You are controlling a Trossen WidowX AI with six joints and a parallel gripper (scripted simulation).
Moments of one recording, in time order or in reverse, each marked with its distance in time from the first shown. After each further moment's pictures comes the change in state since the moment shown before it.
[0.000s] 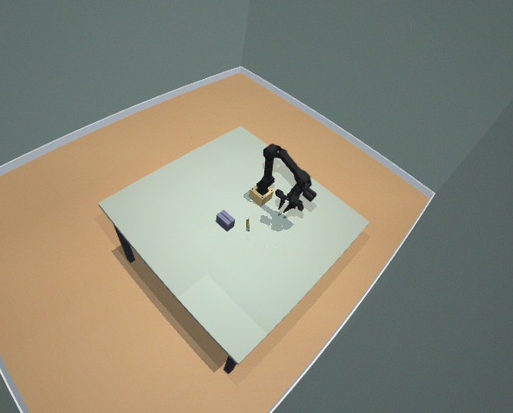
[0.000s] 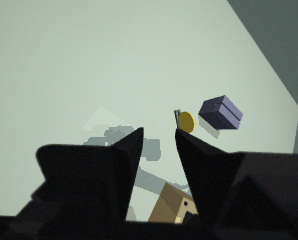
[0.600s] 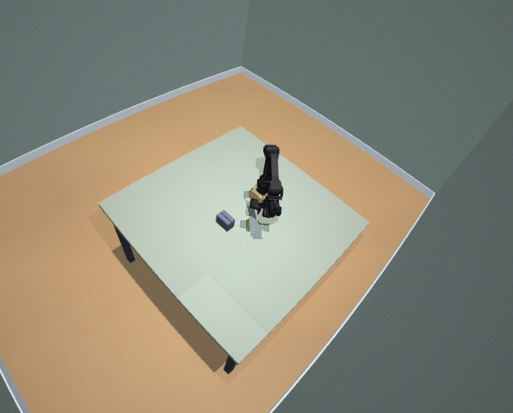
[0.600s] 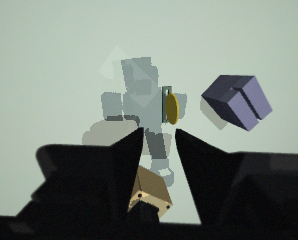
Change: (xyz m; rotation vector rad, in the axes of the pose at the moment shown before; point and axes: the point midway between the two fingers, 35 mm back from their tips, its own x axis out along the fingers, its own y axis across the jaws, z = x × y) arm 0.095 -0.091 0.004 -0.115 0.433 0.201
